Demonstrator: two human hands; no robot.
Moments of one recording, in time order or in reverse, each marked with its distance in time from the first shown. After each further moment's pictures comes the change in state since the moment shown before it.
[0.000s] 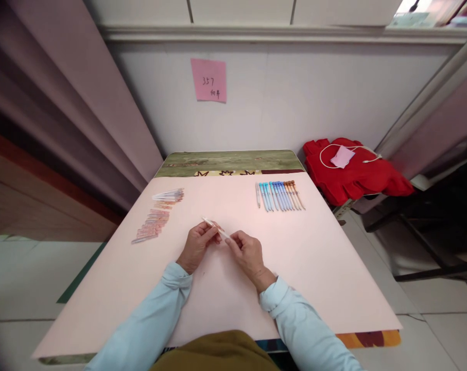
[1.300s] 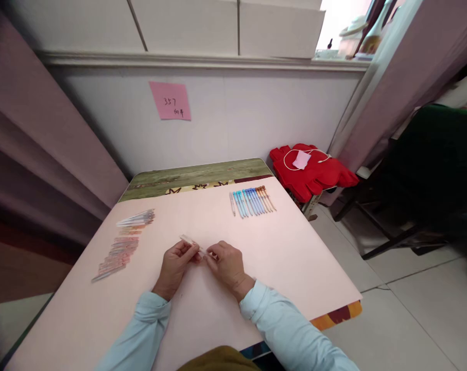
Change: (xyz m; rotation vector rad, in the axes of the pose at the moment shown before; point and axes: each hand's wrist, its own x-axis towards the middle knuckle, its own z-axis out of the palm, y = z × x) left_hand 0.003 -0.004 0.001 0.172 0.021 0.007; right_hand 0.004 -0.006 -0.001 -0.252 0.060 -0.134
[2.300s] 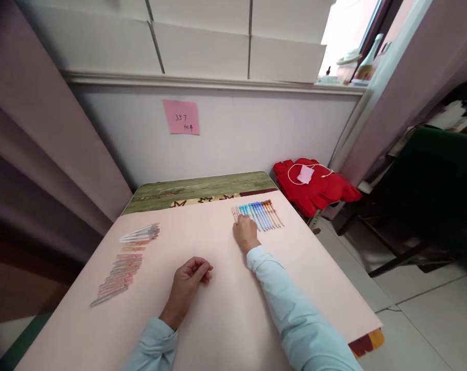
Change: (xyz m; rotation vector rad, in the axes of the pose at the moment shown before) left_hand 0.003 -0.006 -0.002 0.038 -0.026 -0.008; right_hand 0.133 0.045 -0.014 -0.599 -0.047 0.400
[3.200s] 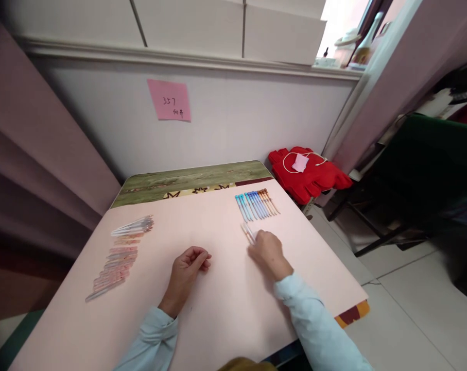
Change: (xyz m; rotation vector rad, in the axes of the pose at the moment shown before) left_hand 0.002 0.001 -0.001 0.010 -0.023 -0.007; right_hand -0.089 0.061 -0.037 -0.097 -0.233 0.112
